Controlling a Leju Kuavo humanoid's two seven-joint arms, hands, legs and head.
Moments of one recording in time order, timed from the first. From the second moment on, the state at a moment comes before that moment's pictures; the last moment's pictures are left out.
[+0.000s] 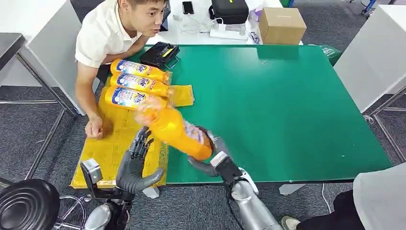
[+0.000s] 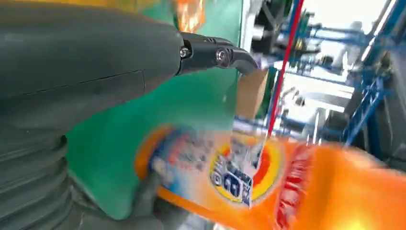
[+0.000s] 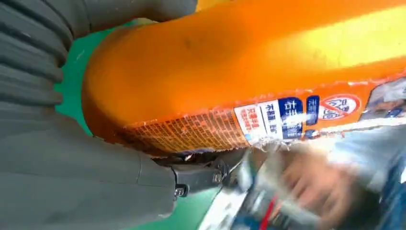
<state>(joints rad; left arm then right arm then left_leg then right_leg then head) 0.02 -0.10 -0.39 -1.48 0.24 -0.27 -0.34 -0.28 0.19 0.42 -0.99 0.38 -0.03 -0.70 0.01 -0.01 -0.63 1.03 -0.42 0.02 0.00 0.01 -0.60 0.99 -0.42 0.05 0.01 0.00</state>
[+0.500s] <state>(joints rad) -0.03 -0.10 -0.45 -1.43 0.36 -0.33 -0.33 -0.30 0.21 0.64 -0.99 0.33 -0.07 -0.70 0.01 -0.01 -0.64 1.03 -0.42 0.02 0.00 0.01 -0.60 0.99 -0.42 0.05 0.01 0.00</state>
